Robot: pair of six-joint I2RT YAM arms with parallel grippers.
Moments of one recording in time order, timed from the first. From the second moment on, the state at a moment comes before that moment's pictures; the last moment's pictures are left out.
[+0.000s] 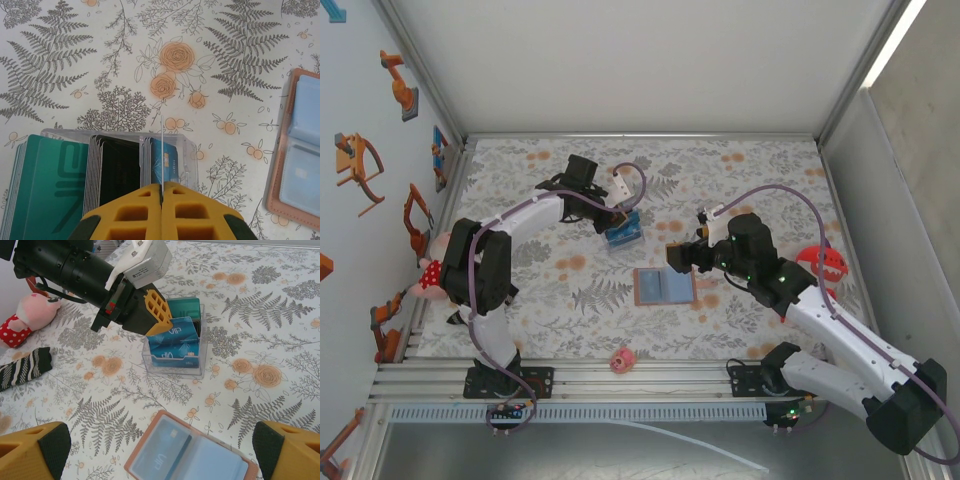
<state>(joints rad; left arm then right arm) -0.49 1.86 1.34 -0.48 0.49 0.61 0.65 0.93 0.76 -0.31 -0.18 0.25</state>
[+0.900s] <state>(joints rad) -0.50 1.89 1.37 -0.54 0.46 0.62 0.65 0.94 0.76 -0.31 -0.18 0.25</state>
